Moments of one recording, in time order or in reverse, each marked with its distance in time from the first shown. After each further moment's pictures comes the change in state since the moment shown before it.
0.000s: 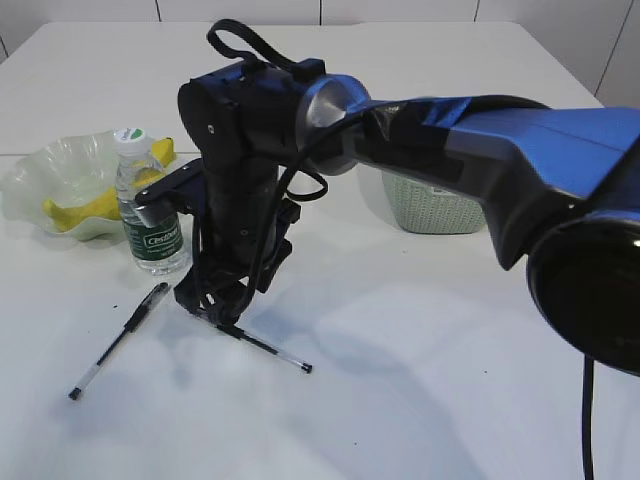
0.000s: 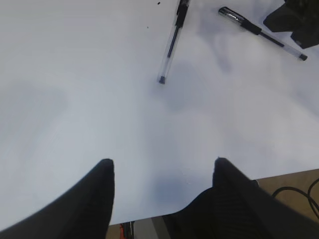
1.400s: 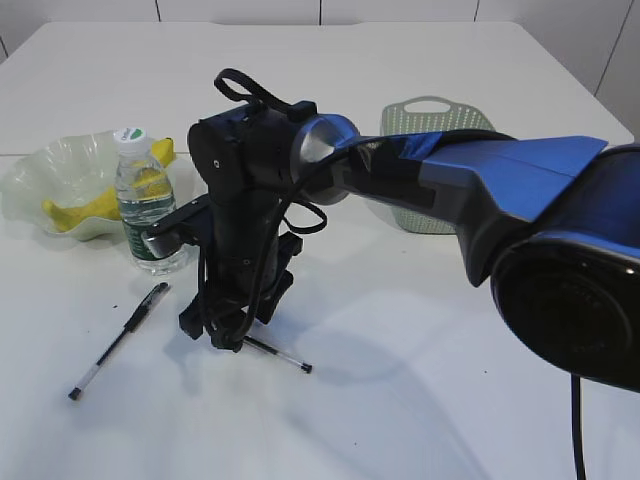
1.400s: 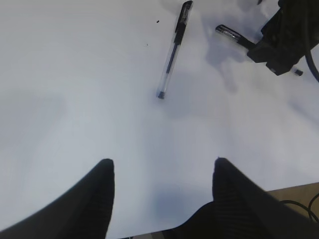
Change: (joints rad) left arm 0.000 0.000 0.000 0.000 -0.047 0.001; right arm -0.014 0.074 0.000 0.055 -0.007 -0.003
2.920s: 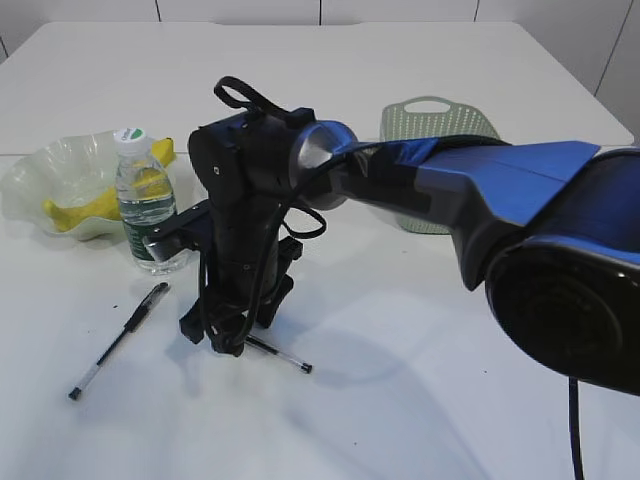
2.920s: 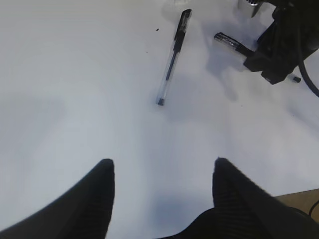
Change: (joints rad) left arm 0.000 0.000 0.000 0.000 -0.022 0.001; right arm 0.000 0.013 0.000 0.002 -0.004 0.000
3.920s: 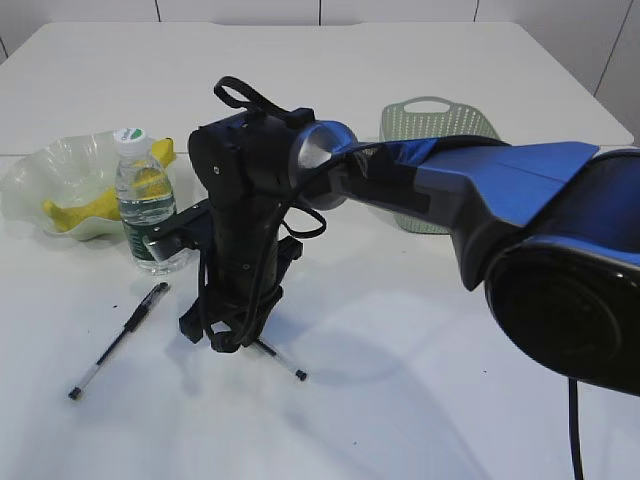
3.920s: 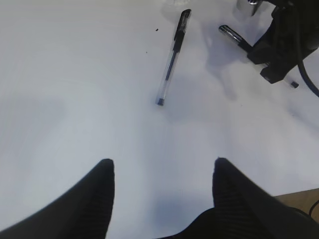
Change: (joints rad) left arm 0.000 0.000 0.000 0.000 0.000 0.001; right arm 0.000 0.002 -0.002 0.000 0.000 0.005
